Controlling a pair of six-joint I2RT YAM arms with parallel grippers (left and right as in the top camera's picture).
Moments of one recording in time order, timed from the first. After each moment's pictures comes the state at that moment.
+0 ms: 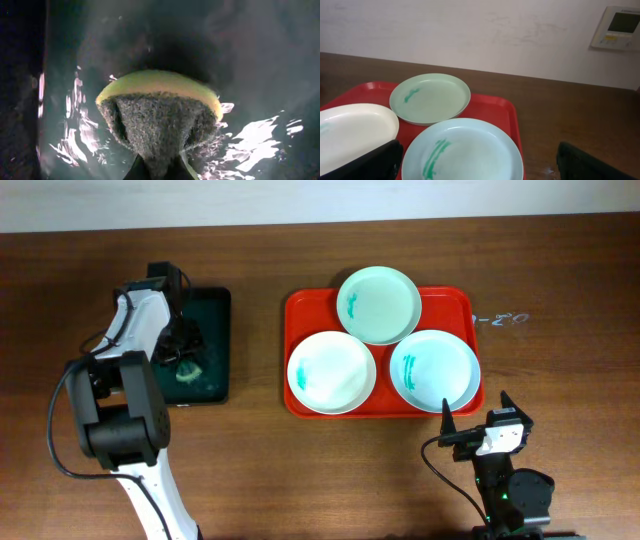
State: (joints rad) left arm 0.09 2.19 1.65 -1.02 -0.12 -0.27; right arm 0.03 0.01 0.01 -0.08 -0.04 -0.09
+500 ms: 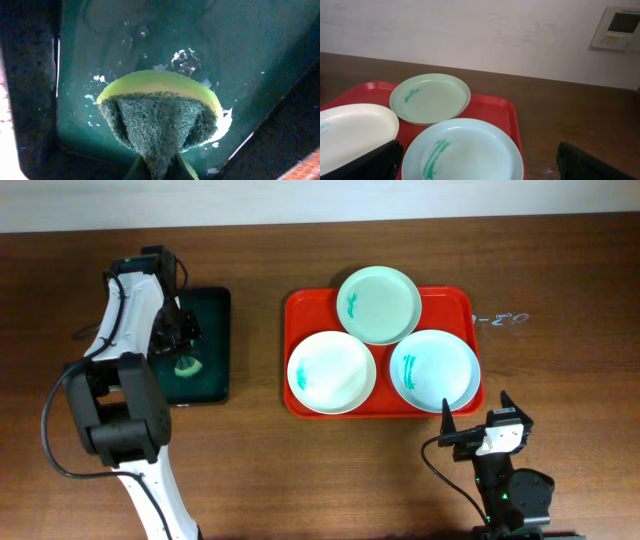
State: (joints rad) left arm 0.09 2.21 1.84 -1.28 -0.06 -0.27; right arm 0.03 0.01 0.01 -0.08 -0.04 -0.09
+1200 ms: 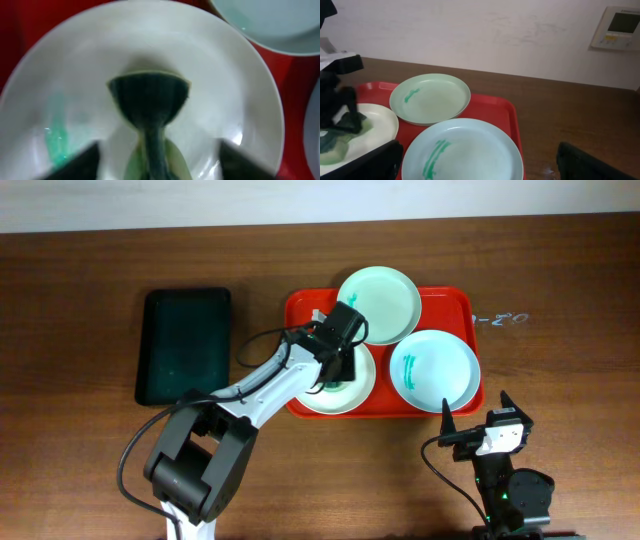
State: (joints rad) left arm -0.64 2.00 1.39 -0.59 -0.09 -0.59; right arm 0.03 0.01 0.01 -0.08 -0.04 -0.09
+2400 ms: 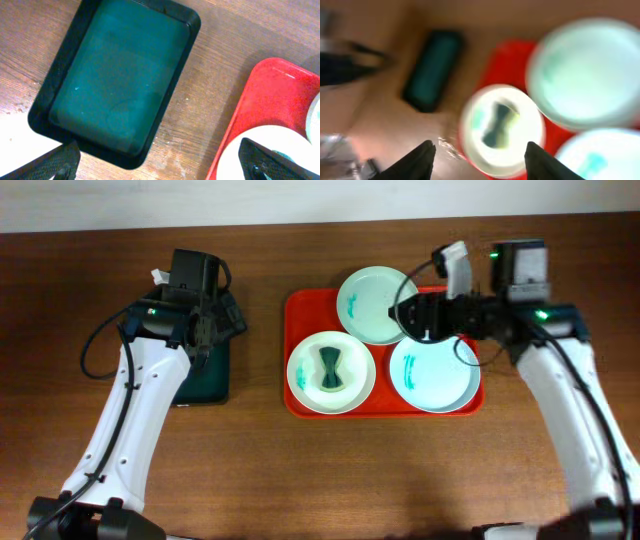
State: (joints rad) left arm -0.18 1.60 1.48 -0.98 -0.24 -0.56; right arm 0.06 1.53 1.38 -0.77 -0.66 0.07
